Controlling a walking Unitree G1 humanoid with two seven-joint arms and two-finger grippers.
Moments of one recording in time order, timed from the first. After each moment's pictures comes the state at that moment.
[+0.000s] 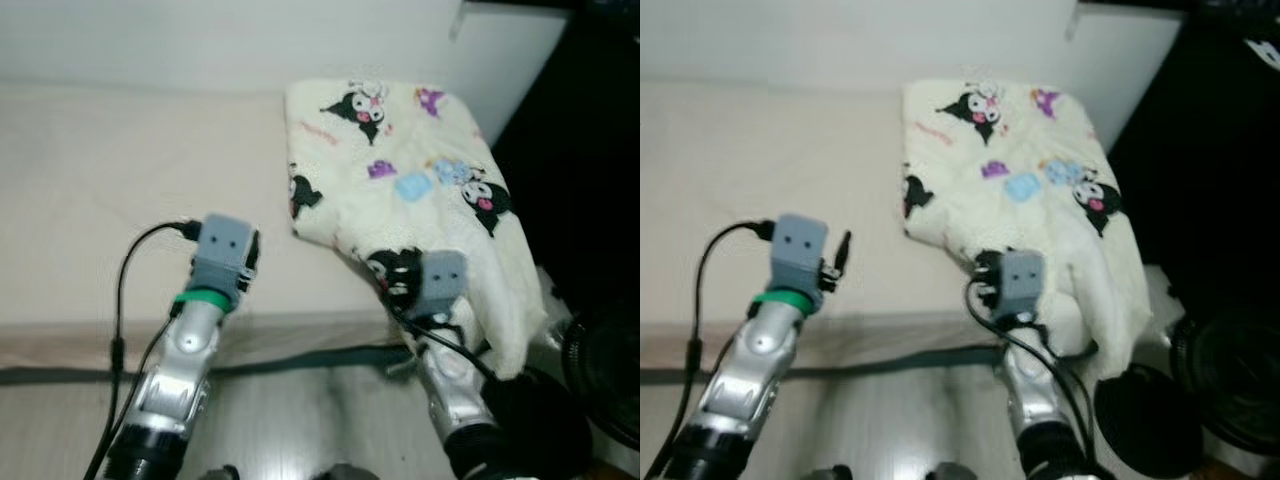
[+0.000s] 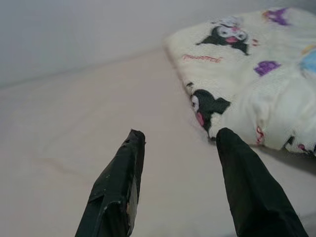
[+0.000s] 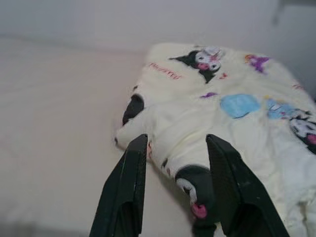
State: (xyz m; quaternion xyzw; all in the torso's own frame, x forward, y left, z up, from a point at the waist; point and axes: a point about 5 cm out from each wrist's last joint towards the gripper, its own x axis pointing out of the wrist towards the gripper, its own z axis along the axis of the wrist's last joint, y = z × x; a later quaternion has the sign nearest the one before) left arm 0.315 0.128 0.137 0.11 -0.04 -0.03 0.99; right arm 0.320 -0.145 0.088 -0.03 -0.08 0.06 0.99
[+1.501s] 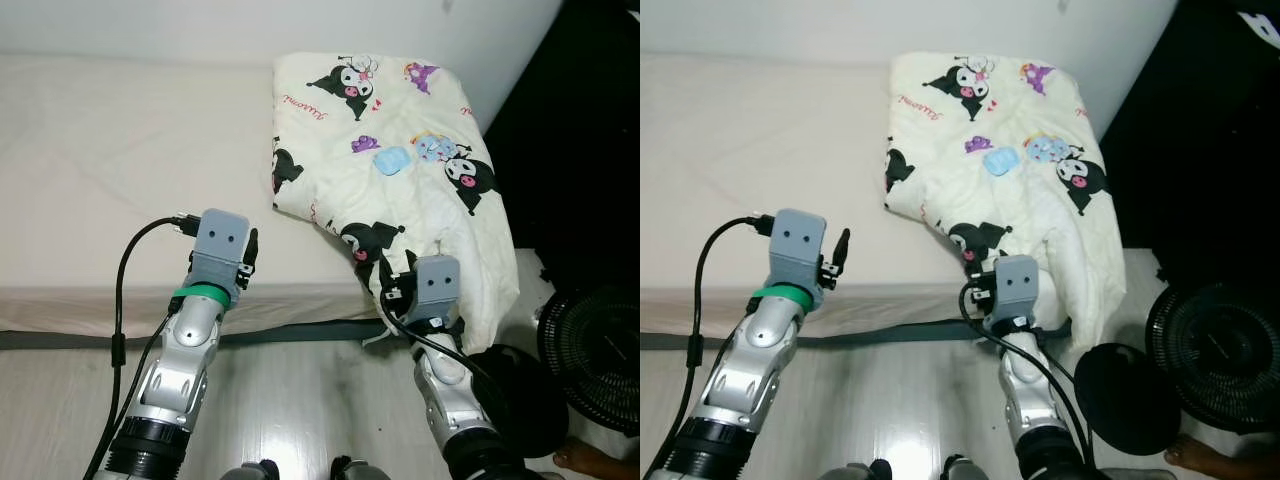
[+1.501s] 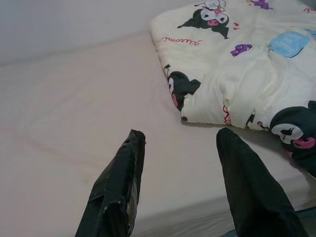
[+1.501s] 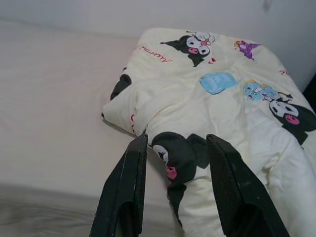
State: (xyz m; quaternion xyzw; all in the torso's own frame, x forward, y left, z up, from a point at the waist) left arm 0.319 0.123 0.138 0.10 -0.03 -0.04 0.99; right arm 0.318 -0.145 0.088 -0.05 -0.09 0.06 0.99
